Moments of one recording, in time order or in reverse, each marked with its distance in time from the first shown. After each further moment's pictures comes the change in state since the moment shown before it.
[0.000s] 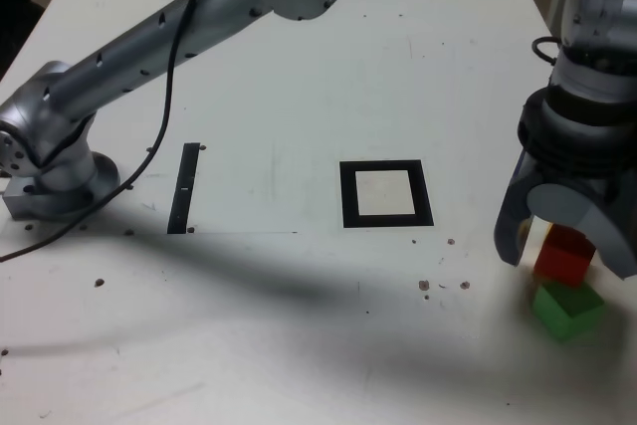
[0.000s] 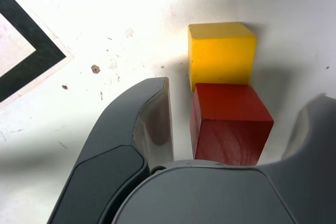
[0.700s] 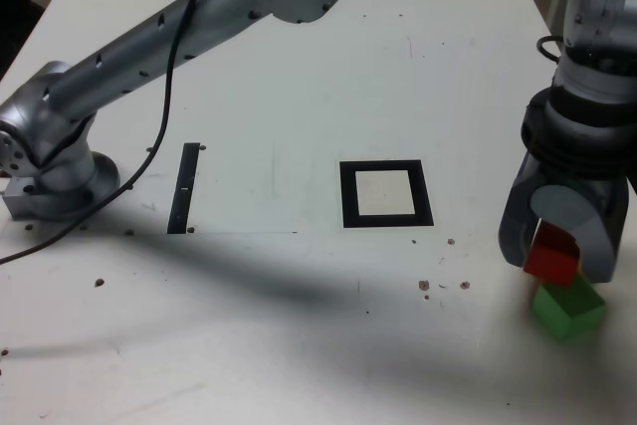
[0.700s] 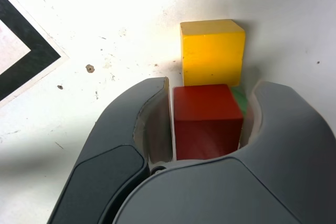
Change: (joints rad) arm -0.009 0.002 -0.015 0.000 0.003 0.003
